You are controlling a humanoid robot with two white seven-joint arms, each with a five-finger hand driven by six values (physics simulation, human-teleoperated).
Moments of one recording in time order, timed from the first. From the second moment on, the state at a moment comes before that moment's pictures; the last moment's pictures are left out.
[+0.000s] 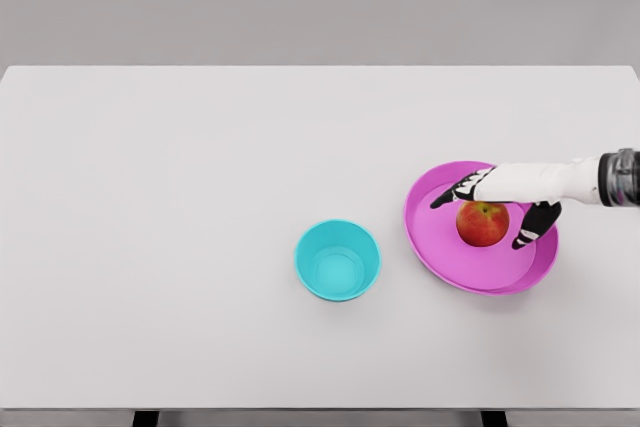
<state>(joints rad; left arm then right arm) -0.01 0.00 -0.28 0.00 0.52 -0.04 -0.47 -1.13 -1.06 1.51 -1.51 -0.08 -0.45 0.44</state>
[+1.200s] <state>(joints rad) -0.01 0.00 -0.28 0.00 0.52 -0.04 -0.47 -1.16 -1.09 1.40 -1.63 -0.05 -0.59 0.46</state>
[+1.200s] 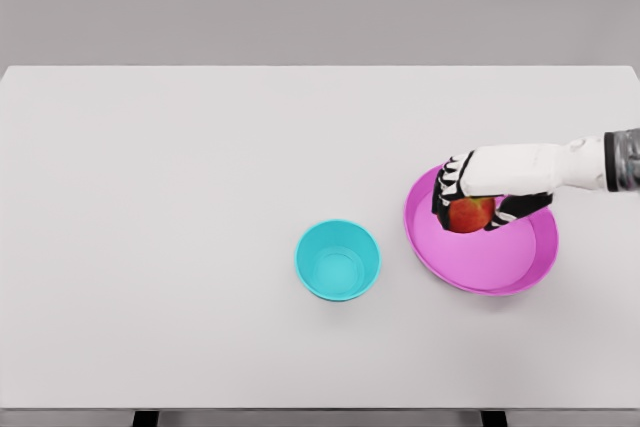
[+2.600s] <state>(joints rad) -0.01 0.00 -0.28 0.00 0.52 -0.04 -0.47 -1.18 -0.82 1.36 -1.69 -0.02 -0.61 0.49</state>
